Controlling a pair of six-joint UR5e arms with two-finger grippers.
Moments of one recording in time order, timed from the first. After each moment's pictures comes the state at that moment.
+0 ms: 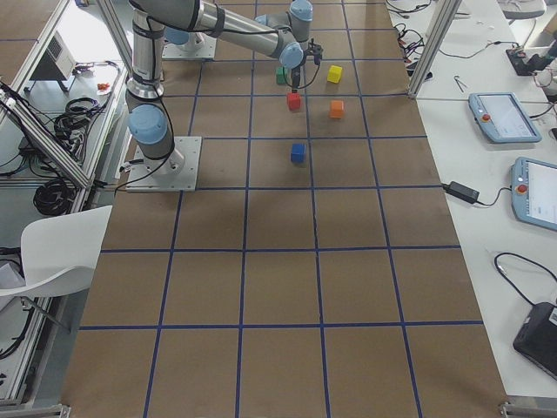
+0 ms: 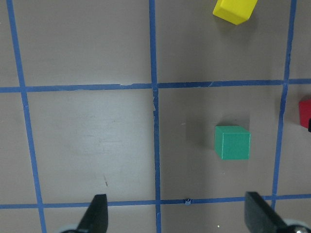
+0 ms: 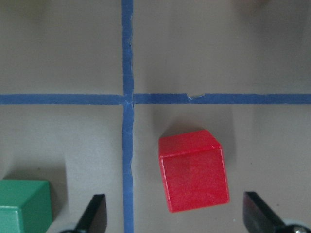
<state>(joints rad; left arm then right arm) -1.58 -1.63 -1.60 -1.55 1.55 0.00 1.93 -1.18 1.76 -2.12 -1.57 0.33</state>
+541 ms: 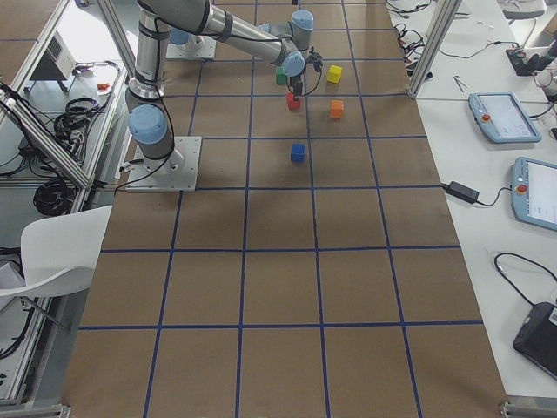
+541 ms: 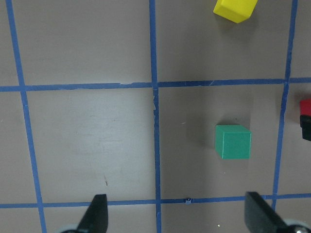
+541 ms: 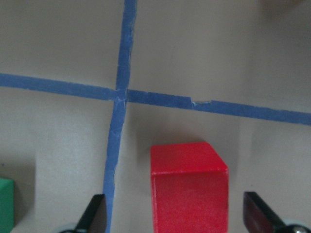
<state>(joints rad) -1.58 -1.64 -1.60 -1.55 1.55 -0.01 1.93 -1.14 1.77 -2.14 -1.59 0.21</state>
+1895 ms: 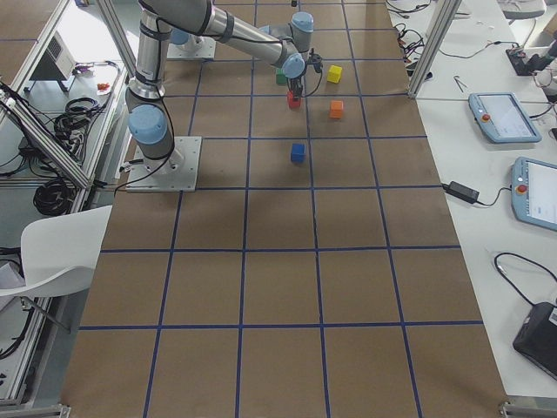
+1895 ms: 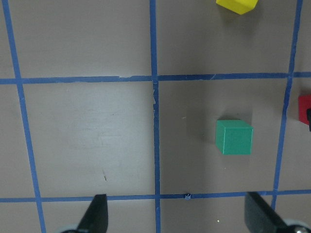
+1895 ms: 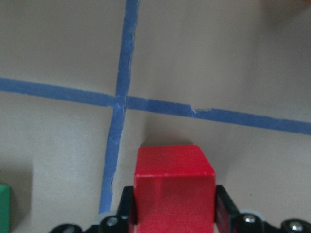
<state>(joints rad) -1.58 -1.65 -1.60 -1.57 1.55 -0.01 1.93 -1.13 1.76 -2.15 -1.60 0.20</state>
